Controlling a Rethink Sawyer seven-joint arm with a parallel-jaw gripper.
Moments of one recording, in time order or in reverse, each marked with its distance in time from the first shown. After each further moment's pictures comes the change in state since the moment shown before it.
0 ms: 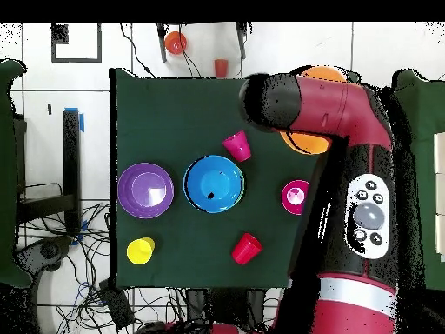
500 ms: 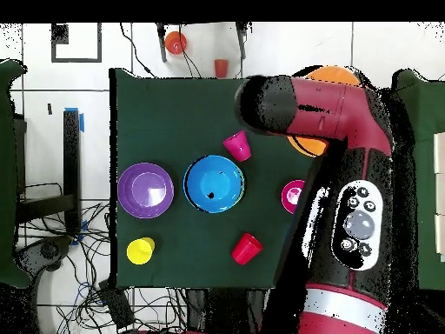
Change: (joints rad) arm 0.053 -0.005 -0.095 -0.008 -0.003 -0.009 0.005
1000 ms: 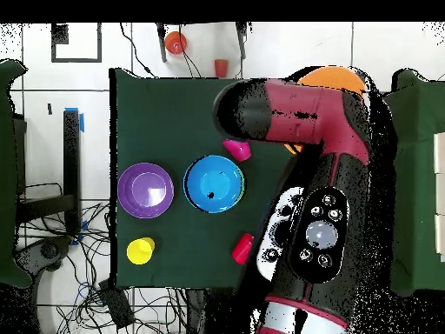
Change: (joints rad) arm 0.120 0.008 -0.152 0.000 0.001 -0.074 0.158
